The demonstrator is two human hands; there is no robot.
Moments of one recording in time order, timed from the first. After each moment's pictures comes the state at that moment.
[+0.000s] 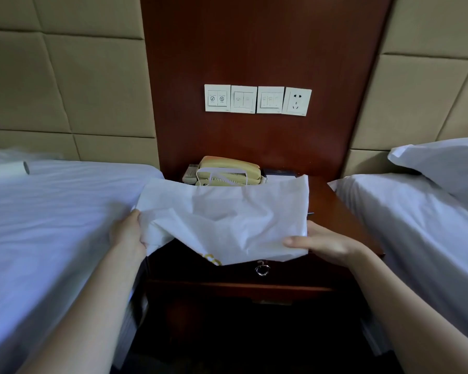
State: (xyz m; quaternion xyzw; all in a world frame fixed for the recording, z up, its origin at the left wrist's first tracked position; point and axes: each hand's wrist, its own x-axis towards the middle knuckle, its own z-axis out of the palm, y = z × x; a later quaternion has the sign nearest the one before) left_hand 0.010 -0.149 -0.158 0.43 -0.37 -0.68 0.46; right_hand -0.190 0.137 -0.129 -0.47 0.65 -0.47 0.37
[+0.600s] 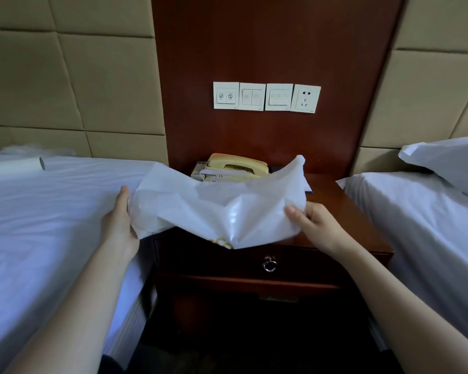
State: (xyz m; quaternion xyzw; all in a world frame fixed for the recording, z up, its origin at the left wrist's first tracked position) left_hand 0.041 -0.152 -0.144 0.35 -0.39 -0.71 0.47; right_hand -0.173 0.118 -0.126 -0.50 0.70 -0.50 0.10
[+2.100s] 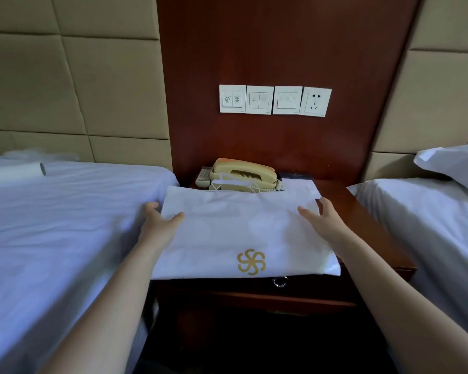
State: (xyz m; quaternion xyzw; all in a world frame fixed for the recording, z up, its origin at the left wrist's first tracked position) left_hand -0.005 -0.144 -0.151 0.48 -0.68 -0.45 0.32; right_hand -0.226 0.073 -0.140 -0.21 0.80 -0.55 0.14
